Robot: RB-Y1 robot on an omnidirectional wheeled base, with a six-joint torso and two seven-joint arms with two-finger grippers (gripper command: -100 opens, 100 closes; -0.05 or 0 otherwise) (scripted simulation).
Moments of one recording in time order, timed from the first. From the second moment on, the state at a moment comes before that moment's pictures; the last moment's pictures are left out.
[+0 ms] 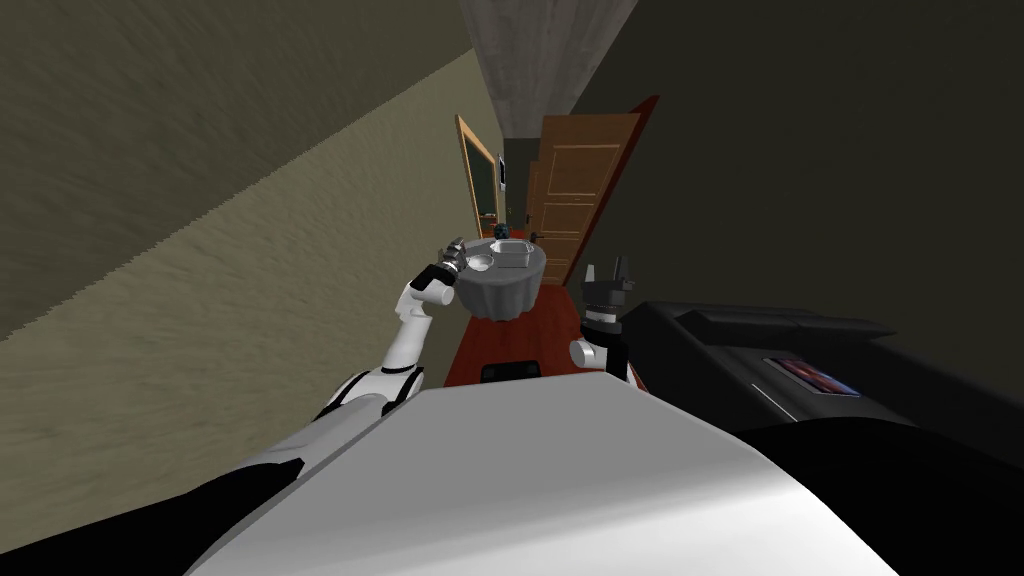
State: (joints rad) left arm -0.37 0.39 -0.05 -1.80 0.29 0.40 0.11; right arm 0.47 0.01 0.02 -2.31 -0.10 -0.51 -0.09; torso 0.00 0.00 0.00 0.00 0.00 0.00
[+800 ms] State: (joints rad) left arm -0.56 0.43 -0.05 -1.64 0.31 0.61 0.10; right arm 0.47 0.01 0.02 -2.31 -0.10 -0.51 -0.09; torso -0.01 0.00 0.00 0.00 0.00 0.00
